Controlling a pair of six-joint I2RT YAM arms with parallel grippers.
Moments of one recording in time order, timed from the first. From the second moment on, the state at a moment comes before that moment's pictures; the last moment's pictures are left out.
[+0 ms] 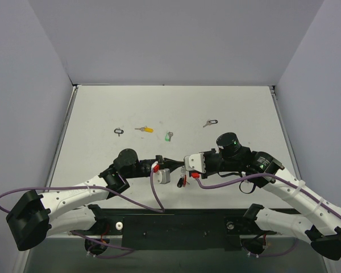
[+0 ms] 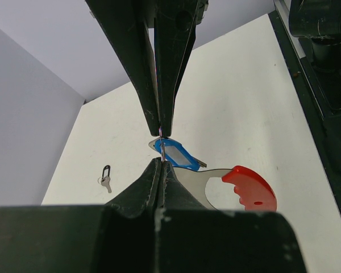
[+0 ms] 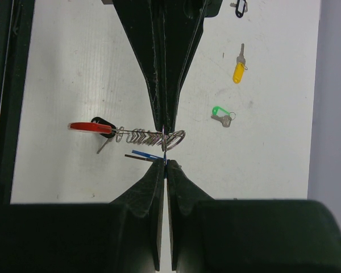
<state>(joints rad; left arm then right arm) -0.92 1.07 0.54 0.56 0.55 0.53 0.85 0.95 0.99 -0.67 -0.35 -0.91</state>
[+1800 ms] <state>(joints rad) -0.92 1.08 0.54 0.57 0.56 0.51 0.86 0.96 0.99 -0.66 -0.36 -0.89</state>
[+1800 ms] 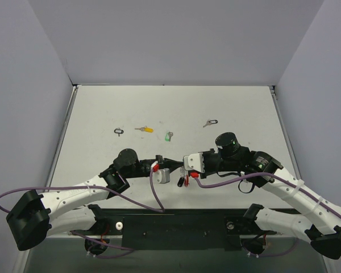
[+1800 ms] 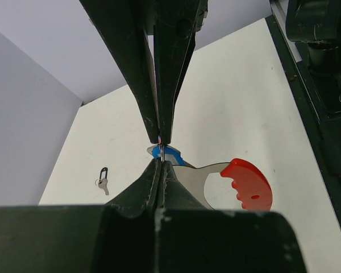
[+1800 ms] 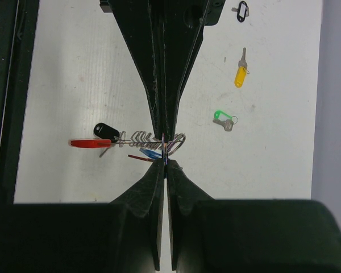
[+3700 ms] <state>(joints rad) -0.92 1.08 0.54 0.55 0.56 0.51 0.84 0.97 0.99 -0.63 -0.38 -0.75</state>
